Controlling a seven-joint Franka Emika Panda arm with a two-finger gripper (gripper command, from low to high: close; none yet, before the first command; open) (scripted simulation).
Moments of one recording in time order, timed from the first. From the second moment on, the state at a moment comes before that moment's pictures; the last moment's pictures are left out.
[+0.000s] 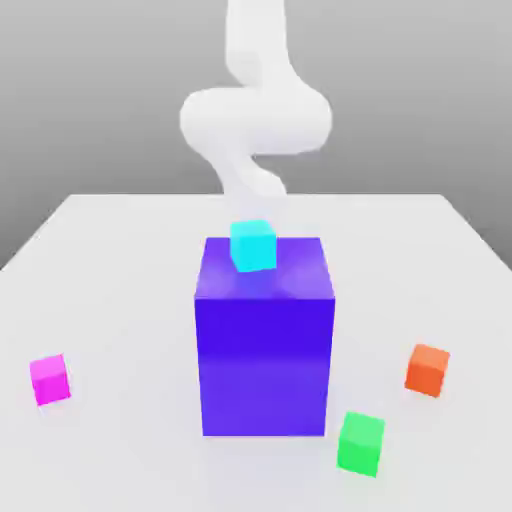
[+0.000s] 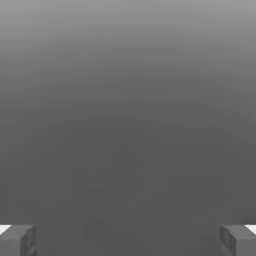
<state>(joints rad) -0.03 -0.71 -0.05 -2.33 0.02 2.35 0.82</state>
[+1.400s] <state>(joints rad) -0.44 0.26 -0.31 -2.62 0.28 2.87 0.92</state>
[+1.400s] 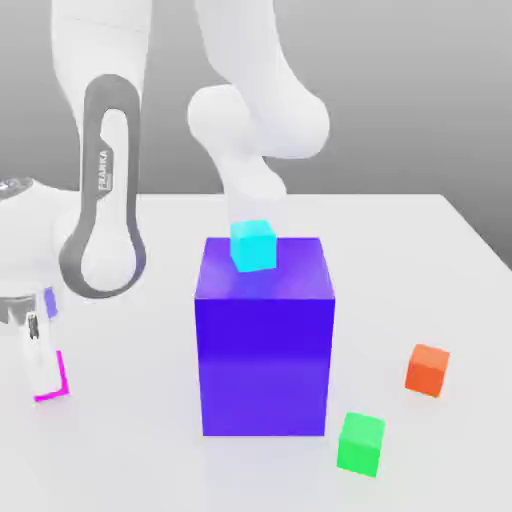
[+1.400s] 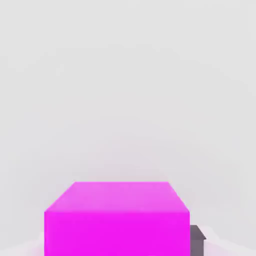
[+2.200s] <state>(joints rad) 0.21 0.19 0.09 -2.61 -0.05 2.80 0.66</state>
